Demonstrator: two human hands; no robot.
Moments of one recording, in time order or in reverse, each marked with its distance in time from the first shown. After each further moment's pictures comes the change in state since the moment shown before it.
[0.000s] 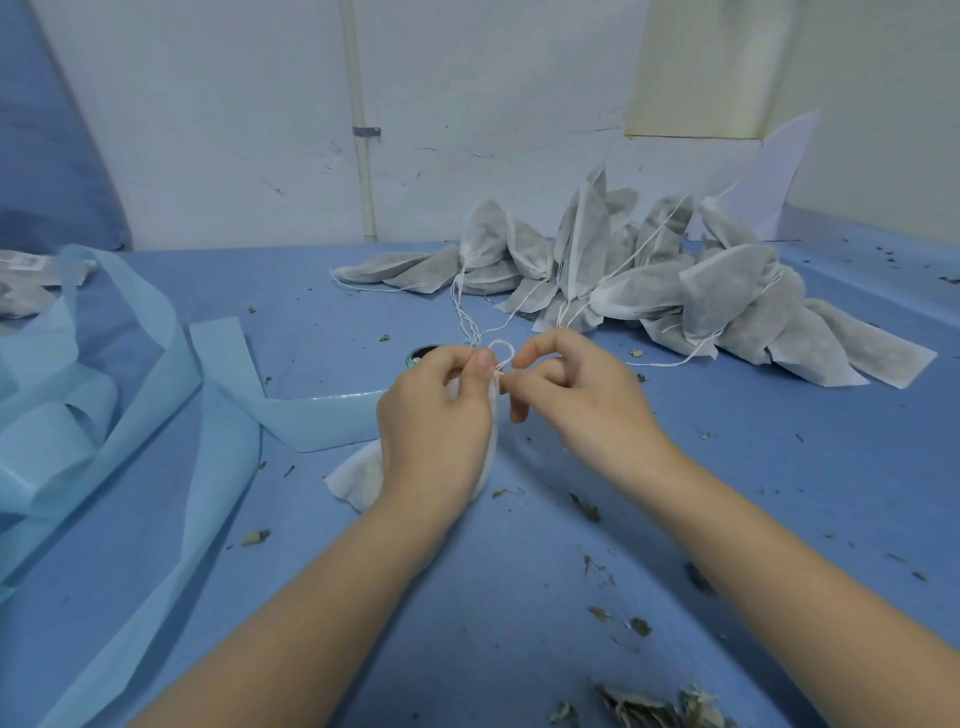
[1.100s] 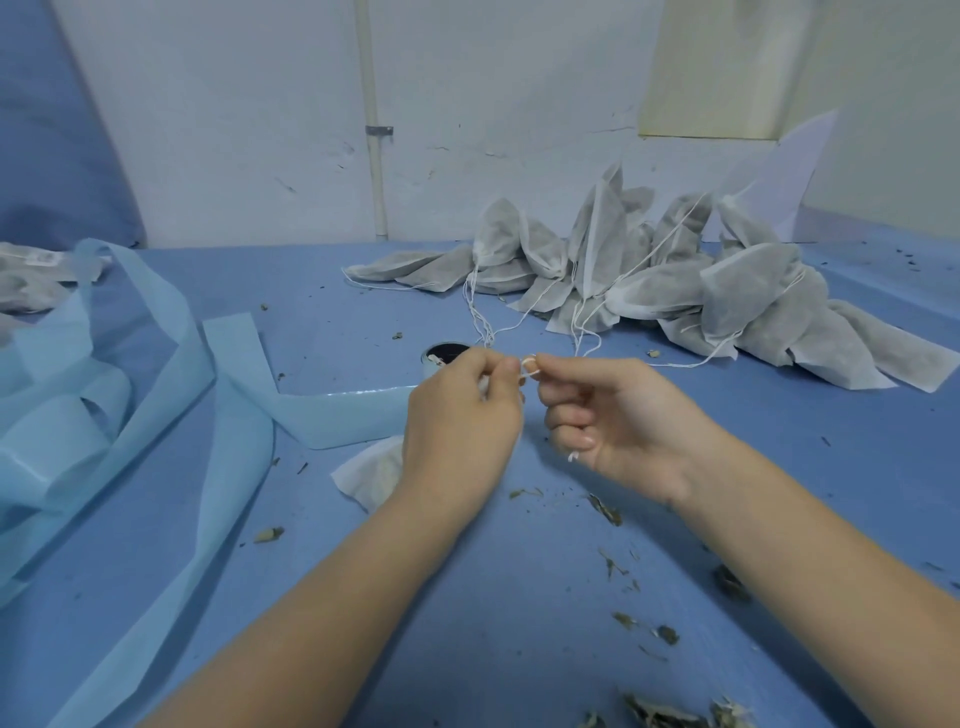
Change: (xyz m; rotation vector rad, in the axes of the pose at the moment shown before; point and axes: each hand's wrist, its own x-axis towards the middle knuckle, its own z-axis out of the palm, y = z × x) left_hand 0.003 -0.004 0.000 0.111 -0.146 -0.003; right_hand 0.009 0.006 -0.007 0.729 -0.253 0.450
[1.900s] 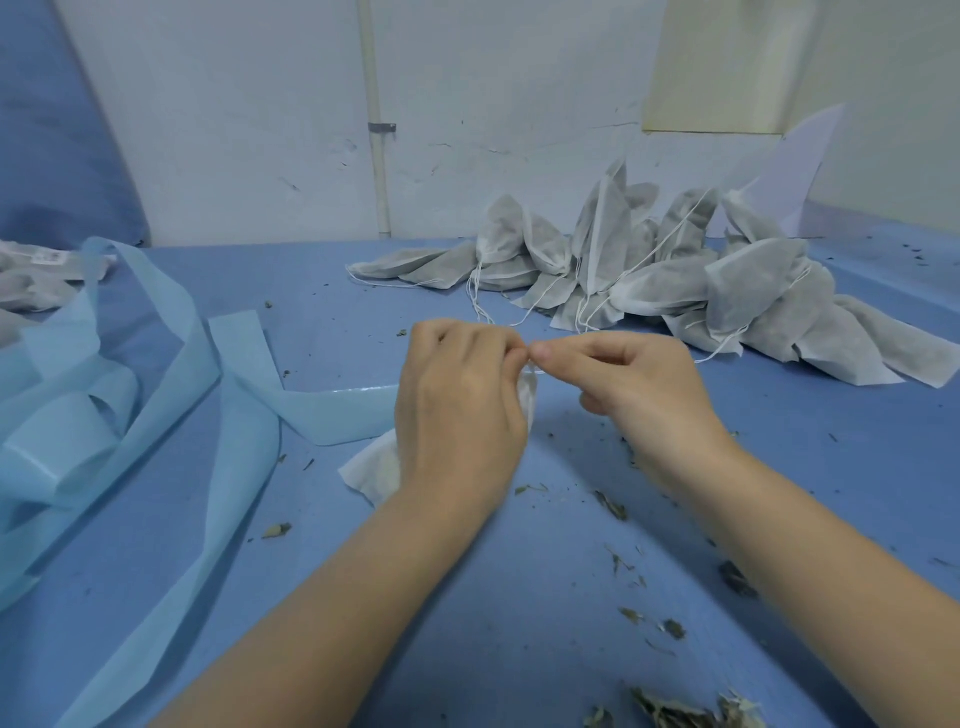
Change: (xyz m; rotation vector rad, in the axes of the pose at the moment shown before) left_hand -0.006 0.000 -0.004 0.319 0.304 0.526; right_hand -0.011 0.002 0.006 -0.535 0.294 -0.520
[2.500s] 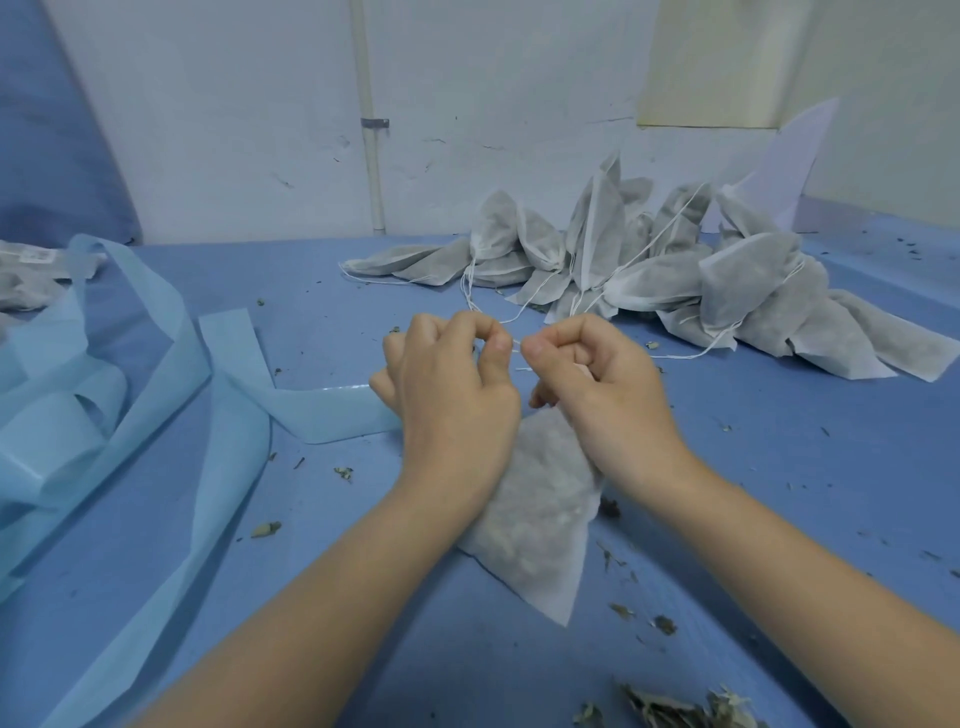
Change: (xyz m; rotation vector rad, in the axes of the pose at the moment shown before) left_hand 0.008 0.011 -0.001 -0.127 -0.156 -0.402; right_hand -0.001 0.012 0.015 0.025 0.038 -0.092
